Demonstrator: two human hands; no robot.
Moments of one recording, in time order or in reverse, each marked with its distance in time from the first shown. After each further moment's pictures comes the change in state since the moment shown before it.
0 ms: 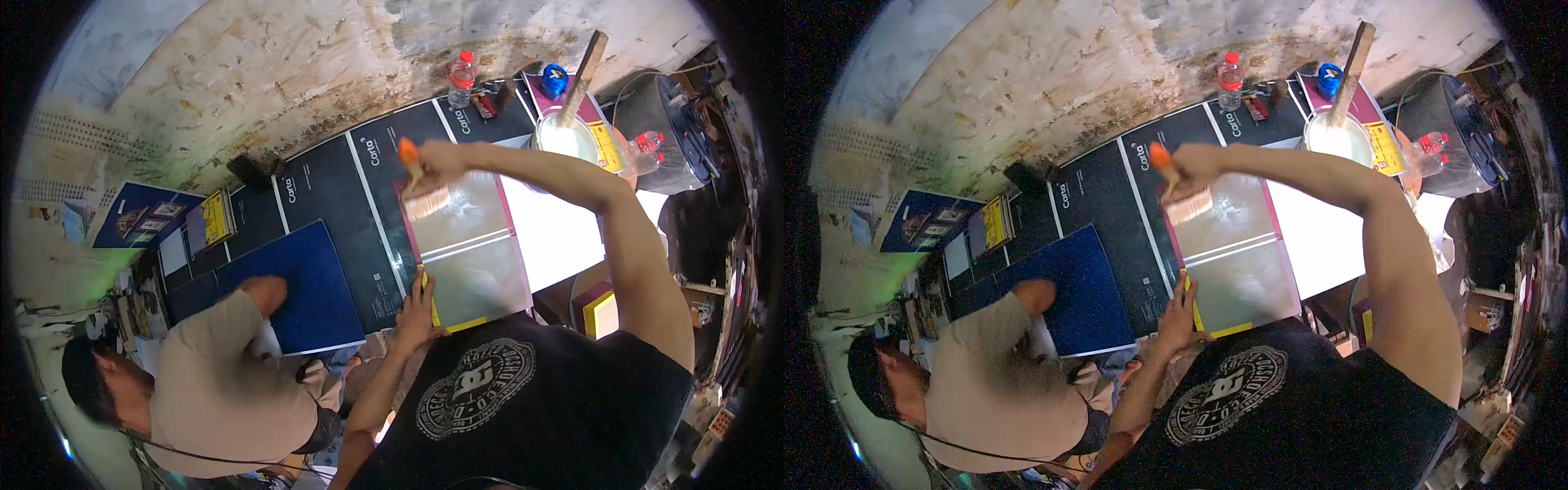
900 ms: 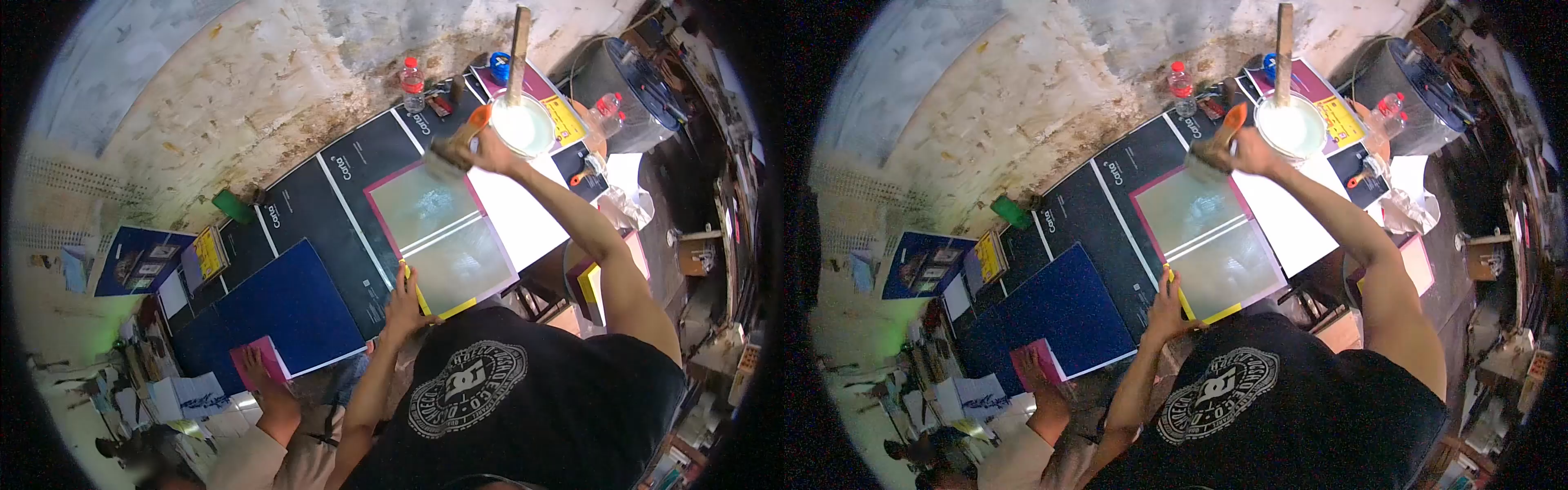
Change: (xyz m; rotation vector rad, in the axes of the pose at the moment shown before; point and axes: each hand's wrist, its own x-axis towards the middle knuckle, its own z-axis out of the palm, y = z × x) left_hand 0.002 -0.016 0.006 0.002 0.094 0.171; right_hand -0.168 -0.015 0.028 0.091 0.860 0.452
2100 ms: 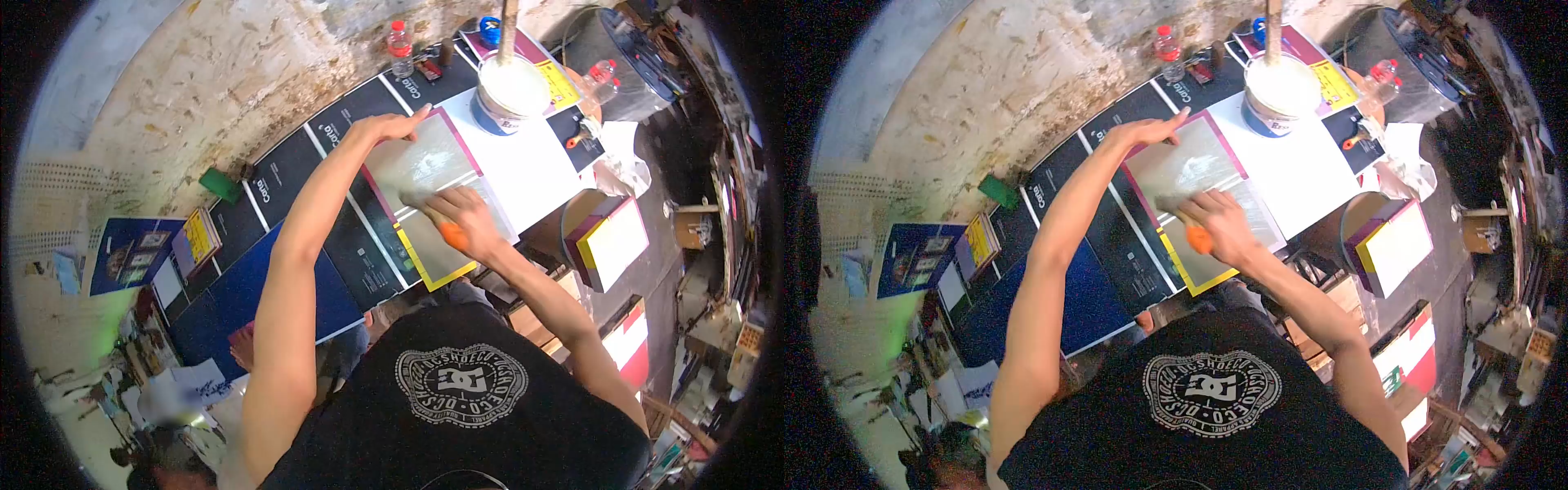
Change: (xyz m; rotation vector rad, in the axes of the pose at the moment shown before) left_hand 0.266 0.070 -0.172 0.183 -0.490 0.100; right_hand -0.123 -0.201 0.062 -0.157 0.085 0.048
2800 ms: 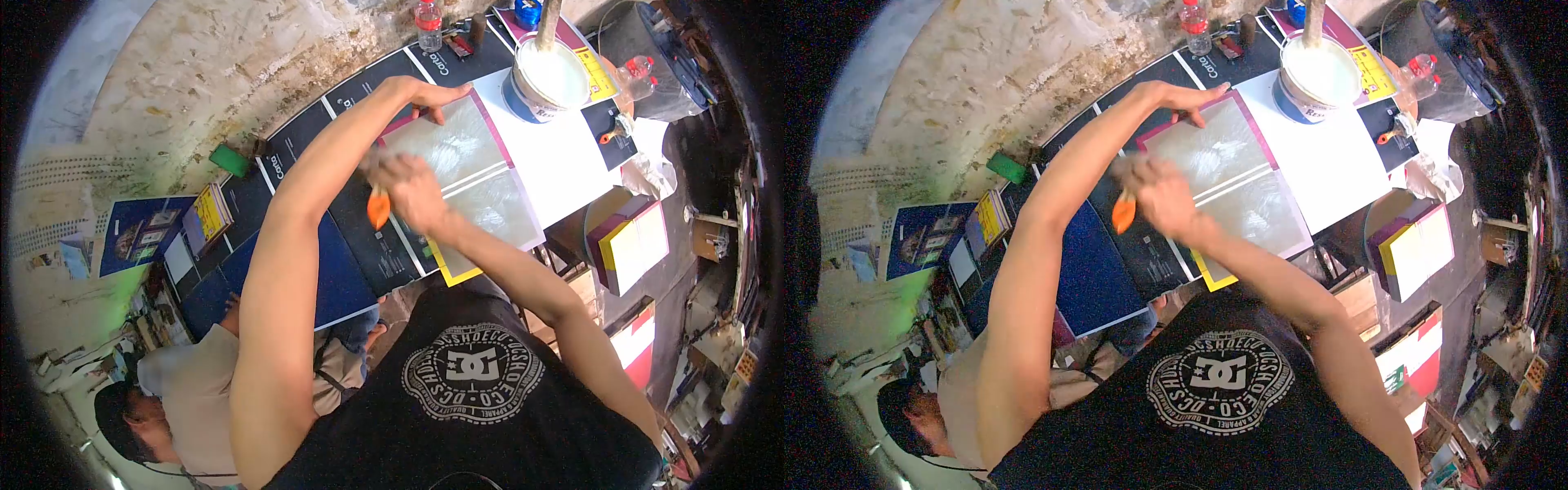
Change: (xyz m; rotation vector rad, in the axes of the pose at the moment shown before) left_hand 0.063 -0.013 -0.016 0.040 -0.442 -0.027; right_hand 0.086 -0.021 0.107 -0.078 0.137 -0.126
